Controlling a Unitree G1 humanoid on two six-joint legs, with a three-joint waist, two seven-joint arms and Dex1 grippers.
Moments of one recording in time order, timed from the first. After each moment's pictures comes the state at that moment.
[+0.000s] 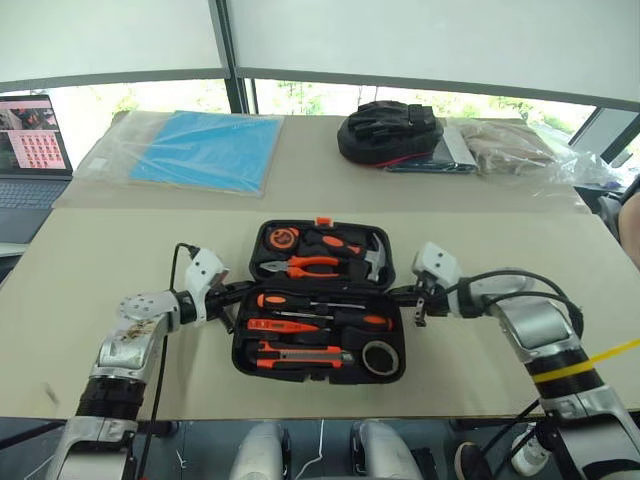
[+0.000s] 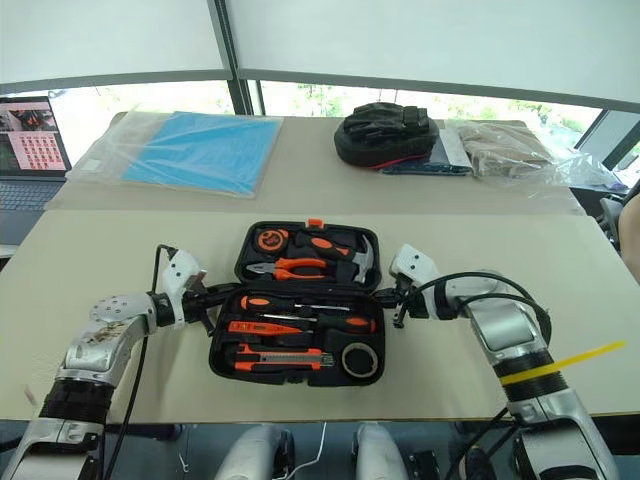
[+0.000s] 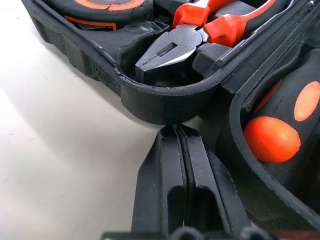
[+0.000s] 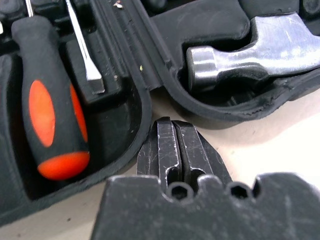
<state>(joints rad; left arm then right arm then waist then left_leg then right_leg) -0.29 0.57 0.00 0.16 -0.26 0.29 -0.97 -0.42 -0.66 0.18 0.03 0.16 0.49 1.06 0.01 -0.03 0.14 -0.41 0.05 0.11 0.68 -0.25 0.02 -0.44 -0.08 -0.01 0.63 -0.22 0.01</state>
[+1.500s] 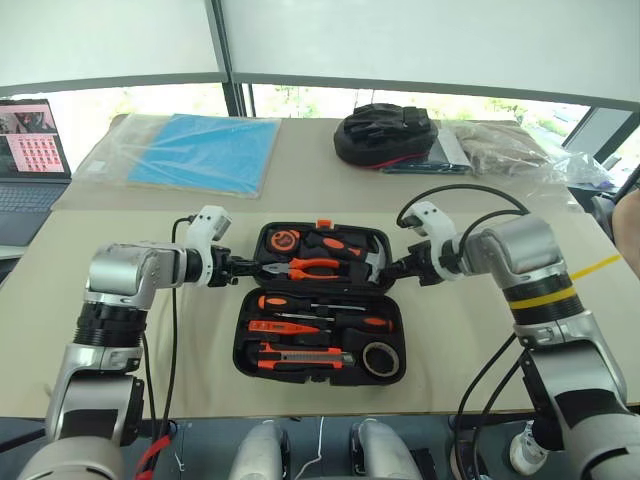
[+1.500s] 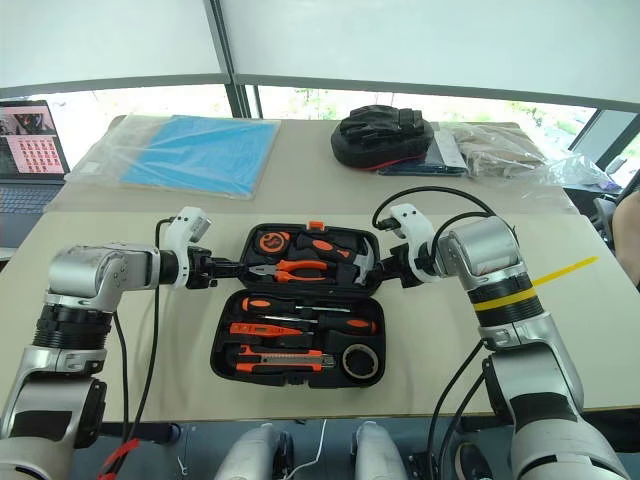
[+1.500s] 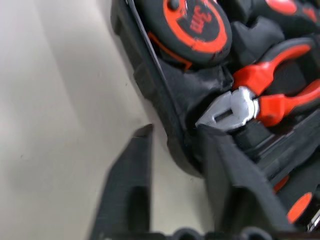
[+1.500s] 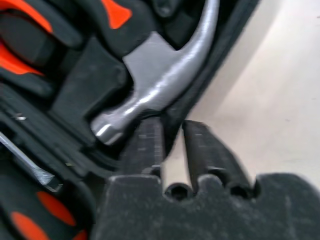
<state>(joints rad) -0.68 0.60 0.02 0.17 -0.40 1.18 -0.73 -0.89 -0.56 0.21 0.22 0.34 1.41 0.68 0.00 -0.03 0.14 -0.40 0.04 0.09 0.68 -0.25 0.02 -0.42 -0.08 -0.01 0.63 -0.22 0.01</state>
